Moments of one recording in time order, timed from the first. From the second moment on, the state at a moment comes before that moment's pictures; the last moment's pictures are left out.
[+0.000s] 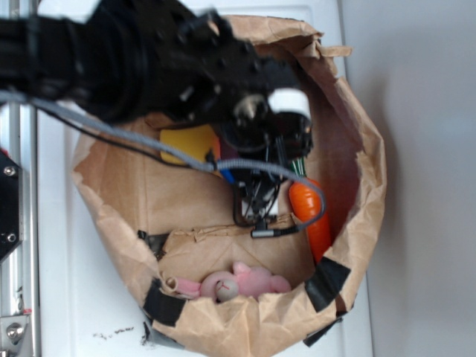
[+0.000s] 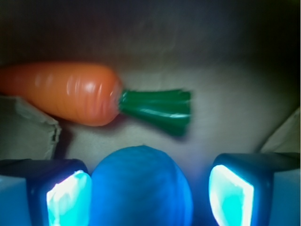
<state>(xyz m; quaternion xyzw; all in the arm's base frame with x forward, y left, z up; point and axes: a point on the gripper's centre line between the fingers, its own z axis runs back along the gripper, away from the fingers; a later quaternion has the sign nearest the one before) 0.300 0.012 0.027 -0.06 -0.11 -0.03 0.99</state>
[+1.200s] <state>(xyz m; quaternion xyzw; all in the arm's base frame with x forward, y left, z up) 0.292 0.024 0.095 -0.06 -0.13 0.01 0.99</state>
